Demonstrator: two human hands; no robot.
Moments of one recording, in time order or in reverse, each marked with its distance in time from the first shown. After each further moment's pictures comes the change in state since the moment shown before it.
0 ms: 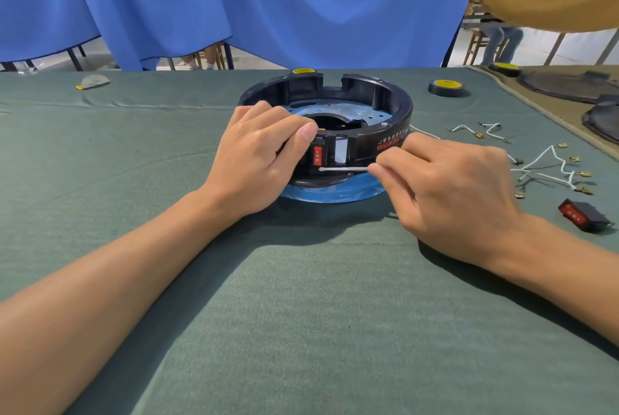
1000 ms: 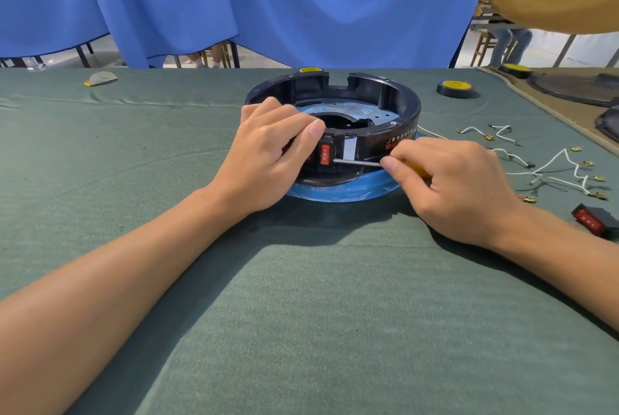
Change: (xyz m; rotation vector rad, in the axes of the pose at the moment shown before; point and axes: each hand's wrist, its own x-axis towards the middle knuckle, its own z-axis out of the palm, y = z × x) left_hand 0.001 0.001 0.001 -0.082 -0.027 -0.067; right_hand 0.006 0.016 0.012 0.342 -0.193 0.147
